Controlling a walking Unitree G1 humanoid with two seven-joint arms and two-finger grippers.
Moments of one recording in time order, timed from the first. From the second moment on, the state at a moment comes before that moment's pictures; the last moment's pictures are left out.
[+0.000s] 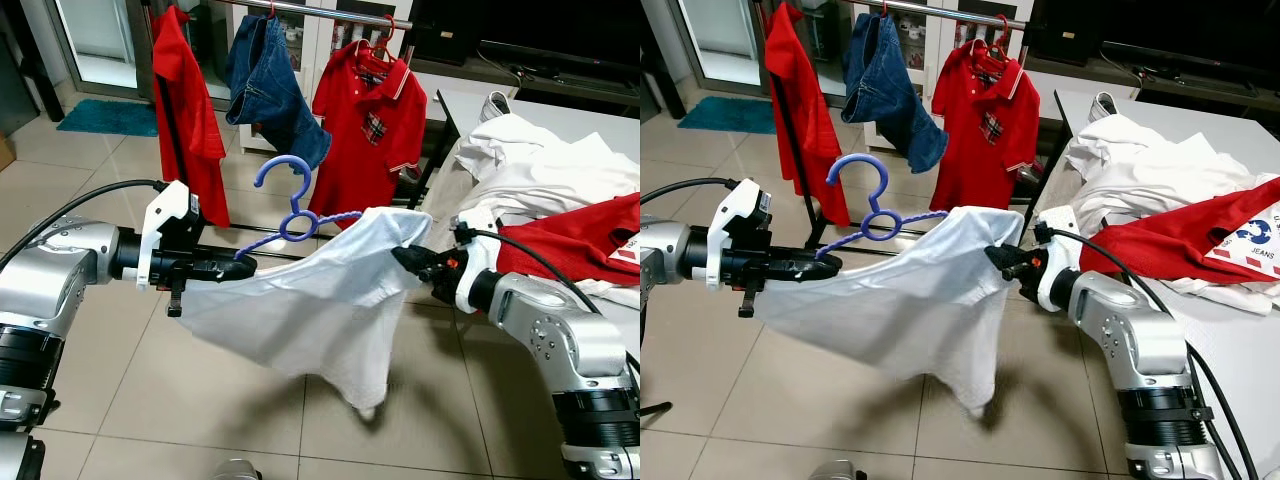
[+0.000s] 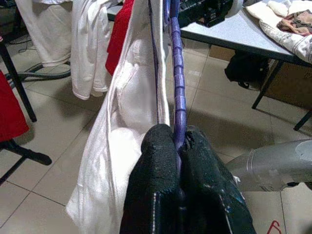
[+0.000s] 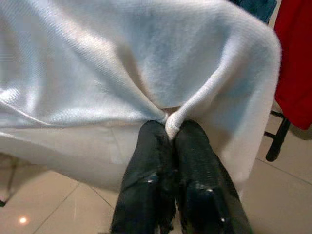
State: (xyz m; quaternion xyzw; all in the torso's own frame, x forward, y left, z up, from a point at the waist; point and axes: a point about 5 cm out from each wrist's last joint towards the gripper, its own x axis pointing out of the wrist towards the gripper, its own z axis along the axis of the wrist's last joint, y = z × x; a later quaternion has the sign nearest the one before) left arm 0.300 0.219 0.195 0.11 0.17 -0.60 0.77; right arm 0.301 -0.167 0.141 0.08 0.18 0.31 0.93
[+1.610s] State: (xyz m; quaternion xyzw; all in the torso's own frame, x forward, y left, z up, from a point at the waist) left arm 0.277 0.251 0.170 0.15 0.24 -0.59 0.76; right arm 0.304 -0.198 0.172 0.05 0.12 0.35 0.93
